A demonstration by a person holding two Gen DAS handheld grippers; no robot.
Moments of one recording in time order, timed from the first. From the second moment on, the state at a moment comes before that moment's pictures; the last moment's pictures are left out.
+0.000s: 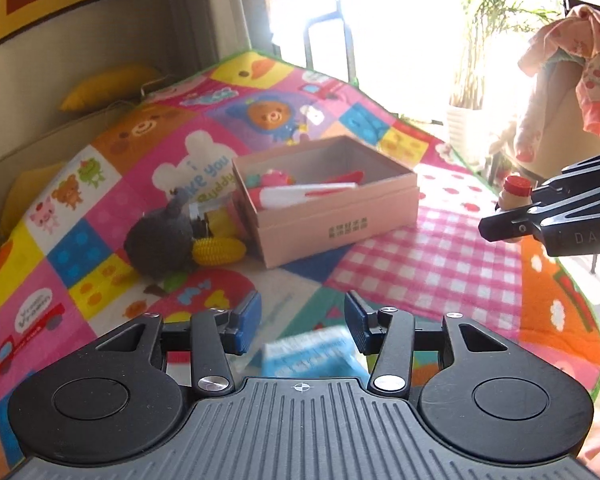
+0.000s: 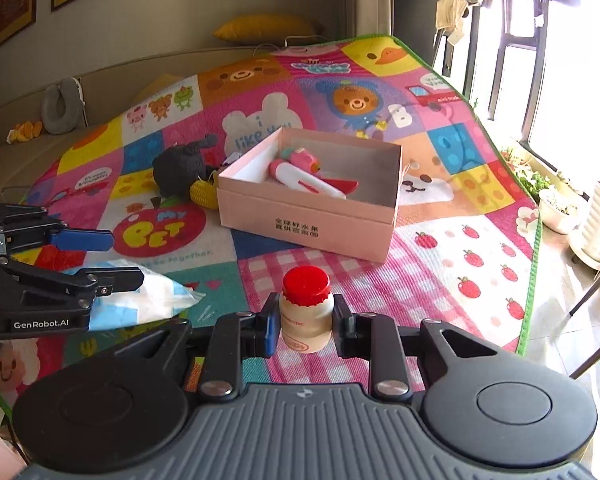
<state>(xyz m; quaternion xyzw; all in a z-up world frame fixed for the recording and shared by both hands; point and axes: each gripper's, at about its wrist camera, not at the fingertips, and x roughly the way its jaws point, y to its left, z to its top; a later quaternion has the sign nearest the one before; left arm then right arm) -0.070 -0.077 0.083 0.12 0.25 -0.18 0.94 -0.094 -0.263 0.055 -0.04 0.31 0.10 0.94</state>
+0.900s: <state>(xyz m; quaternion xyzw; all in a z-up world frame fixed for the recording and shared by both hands) -0.034 0.014 0.047 -0.04 0.33 -0.10 0.94 -0.003 -0.245 0.079 -0.01 0.29 0.15 0.95</state>
